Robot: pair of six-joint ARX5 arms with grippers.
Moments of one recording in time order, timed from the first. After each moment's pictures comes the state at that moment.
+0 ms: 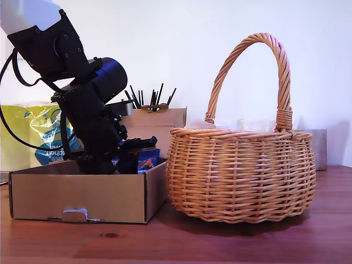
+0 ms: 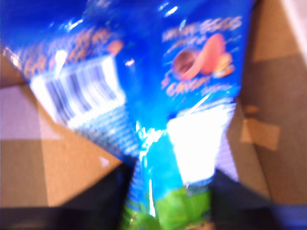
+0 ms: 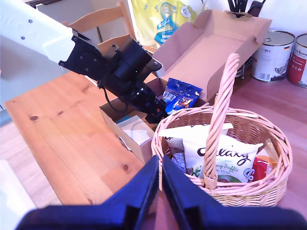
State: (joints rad) left arm -0.47 1.93 1.17 -0.19 0.03 -0.18; right arm 0.24 0.46 0.78 -0.70 -0.54 -0.10
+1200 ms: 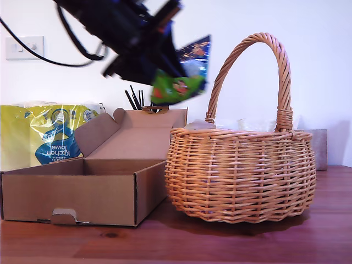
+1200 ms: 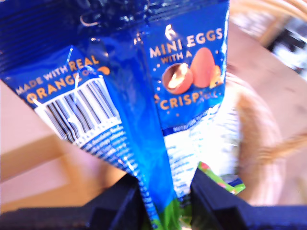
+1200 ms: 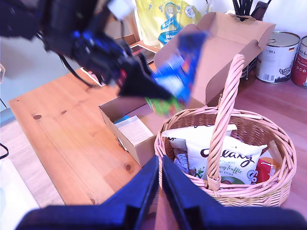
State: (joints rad) left arm -0.69 1.55 1.12 -0.18 0.30 -0.19; right arm 0.25 0.46 0.78 -0.70 -0.54 -0.10
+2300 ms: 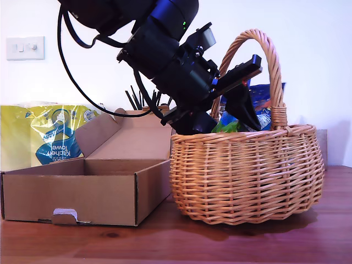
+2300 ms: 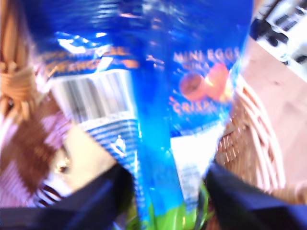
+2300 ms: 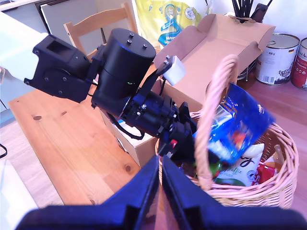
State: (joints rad) left arm -0.85 1.83 1.17 0.05 0.18 -0.29; right arm 0.25 0.46 0.78 -0.69 -0.54 -0.10
